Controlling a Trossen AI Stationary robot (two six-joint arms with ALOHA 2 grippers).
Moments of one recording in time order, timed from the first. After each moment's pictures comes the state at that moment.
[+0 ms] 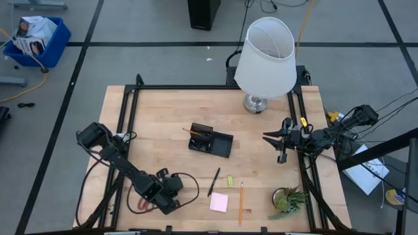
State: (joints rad) left arm -0.71 1.82 0.96 -0.47 -0.33 -1.10; right arm 0.48 0.35 0.14 0.30 0.68 -0.11
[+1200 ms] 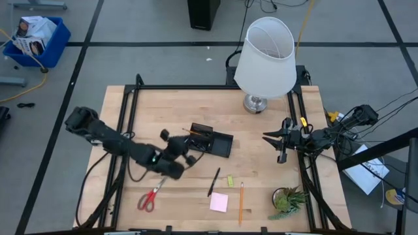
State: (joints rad) left arm -0.43 1.51 0.96 -0.32 -1.11 -0.68; right arm 0.48 0.35 0.14 0.30 0.68 -0.11
